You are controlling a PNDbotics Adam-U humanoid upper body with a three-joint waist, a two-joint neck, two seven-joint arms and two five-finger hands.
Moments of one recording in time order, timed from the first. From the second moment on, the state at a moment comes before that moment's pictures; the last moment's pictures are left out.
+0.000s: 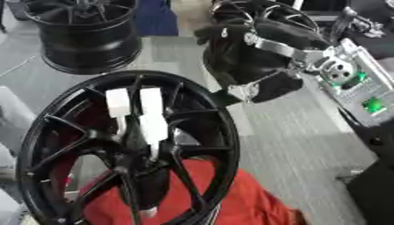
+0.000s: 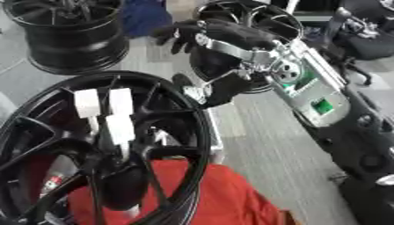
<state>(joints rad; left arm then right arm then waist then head) -0.15 0.17 0.26 -1.86 0.06 0.10 -0.12 -0.48 -0.72 0.27 -1.98 0.29 -0.05 0.46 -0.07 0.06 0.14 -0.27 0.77</state>
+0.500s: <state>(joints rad) -0.16 0.17 0.25 -1.85 0.06 0.11 -0.15 -0.62 -0.74 0.42 -1.98 0.17 0.16 0.66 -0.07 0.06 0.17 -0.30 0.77</state>
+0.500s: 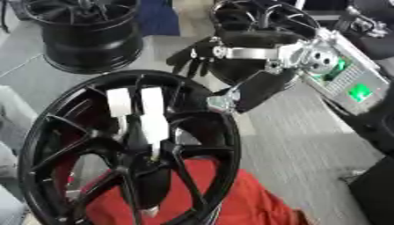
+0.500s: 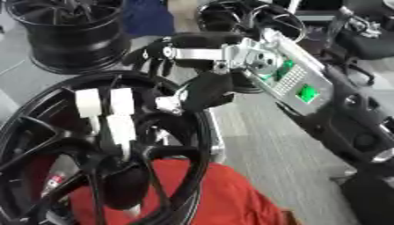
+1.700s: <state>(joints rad) -0.17 0.17 0.23 -1.85 0.06 0.11 -0.18 -0.70 -0.52 0.53 -1.84 0.53 0.33 0.83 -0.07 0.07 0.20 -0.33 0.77</state>
